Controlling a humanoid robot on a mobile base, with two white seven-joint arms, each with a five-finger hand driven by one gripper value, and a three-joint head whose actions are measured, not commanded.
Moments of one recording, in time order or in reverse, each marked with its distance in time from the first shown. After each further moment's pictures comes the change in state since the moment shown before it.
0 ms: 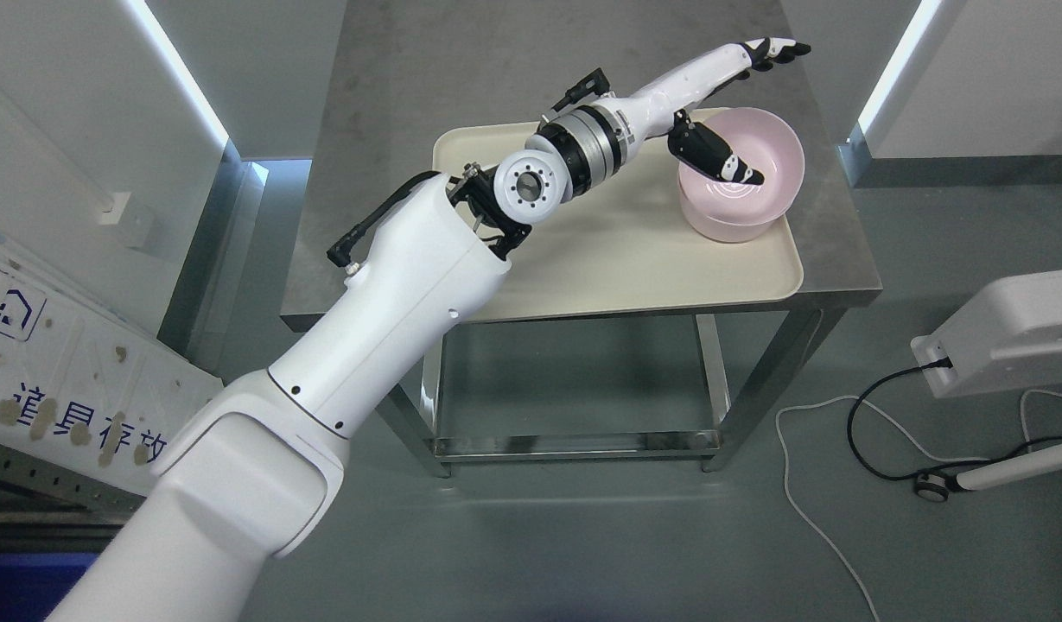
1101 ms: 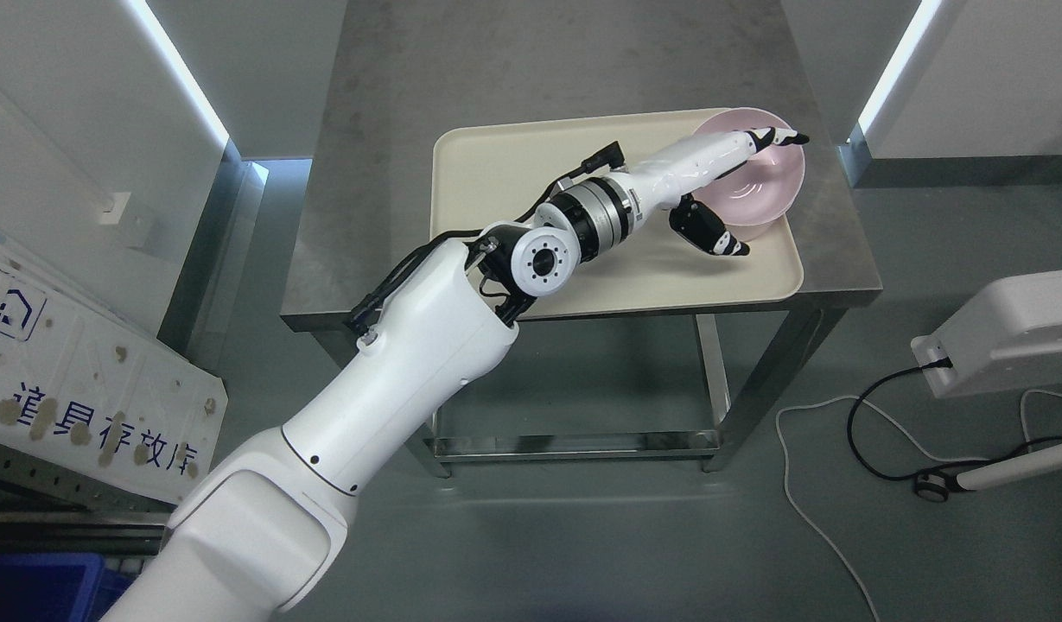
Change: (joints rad) left arm 0.124 0.000 0.001 -0.104 -0.316 0.042 -0.055; right arm 0.000 0.000 0.000 0.000 0.000 0.000 0.000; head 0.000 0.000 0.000
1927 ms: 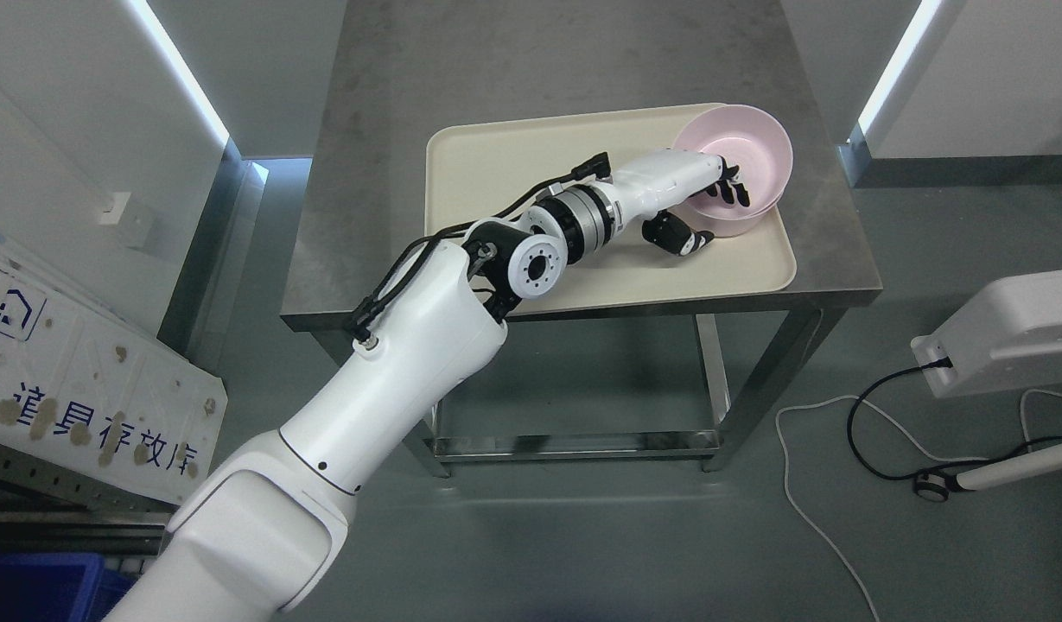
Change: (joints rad) left arm 0.007 0.000 0.045 0.051 -0.173 -0.075 -0.050; right arm 0.000 0.000 0.000 0.000 0.000 0.000 0.000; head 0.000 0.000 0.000
